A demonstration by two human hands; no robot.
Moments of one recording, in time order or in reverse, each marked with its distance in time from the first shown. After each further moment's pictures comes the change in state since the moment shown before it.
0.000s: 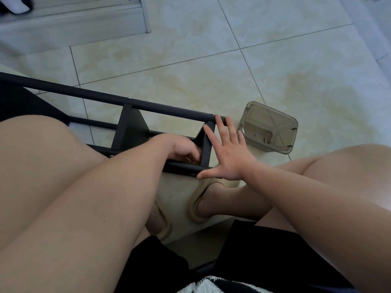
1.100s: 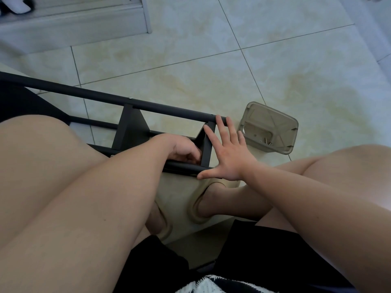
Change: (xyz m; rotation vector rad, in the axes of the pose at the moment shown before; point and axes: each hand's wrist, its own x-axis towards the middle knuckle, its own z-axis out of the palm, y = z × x) left_hand -0.004 0.000 0.001 0.021 0.023 -0.012; right_hand 0.000 0.000 0.001 0.001 -0.001 0.000
